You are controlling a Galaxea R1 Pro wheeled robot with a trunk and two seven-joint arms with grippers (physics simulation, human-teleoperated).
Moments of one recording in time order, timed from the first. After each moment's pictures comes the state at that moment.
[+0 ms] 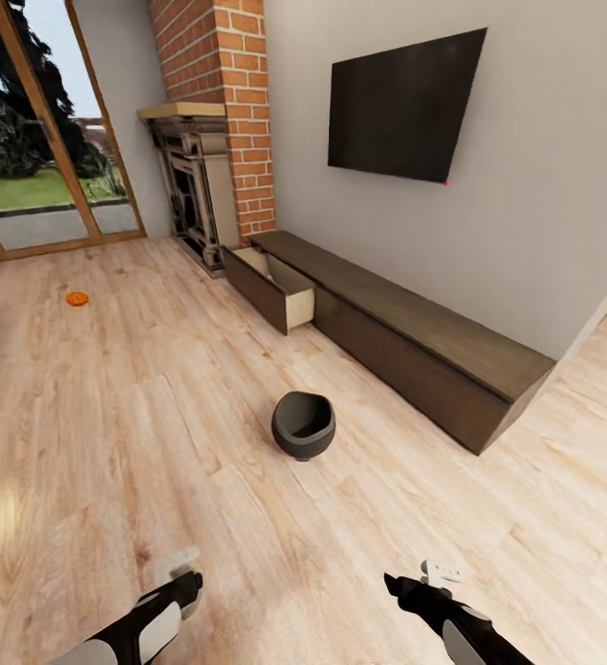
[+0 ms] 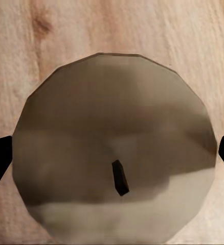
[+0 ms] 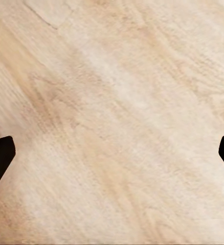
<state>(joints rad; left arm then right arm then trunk) -0.58 0.05 -0.64 -0.21 1.01 -0.07 0.28 -0.42 -0.11 0.36 -0.49 -0.64 0.07 0.04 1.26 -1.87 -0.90</state>
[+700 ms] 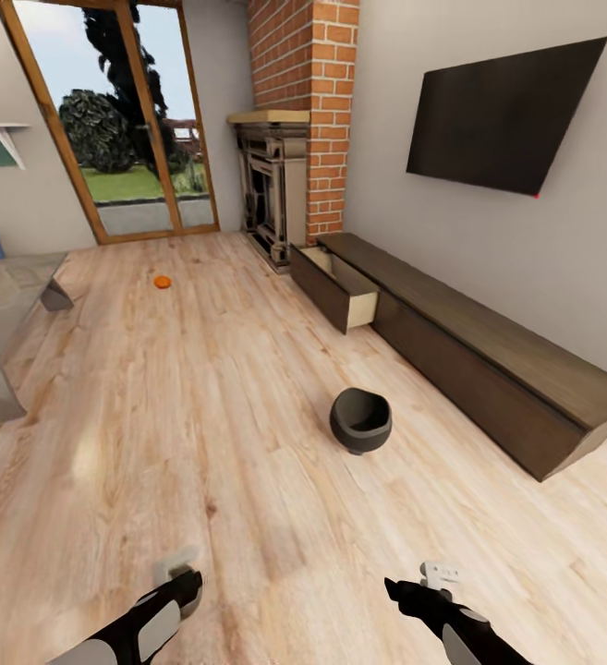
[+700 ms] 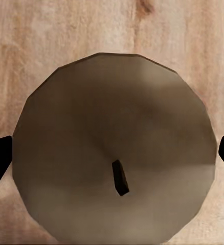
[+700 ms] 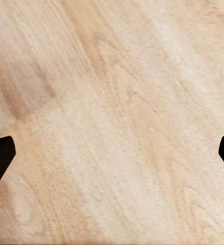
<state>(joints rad) -0.58 0.05 -0.61 -0.21 1.01 -0.07 0.27 -0.42 -0.11 0.37 -0.48 -0.57 0.06 0.03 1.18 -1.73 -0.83</state>
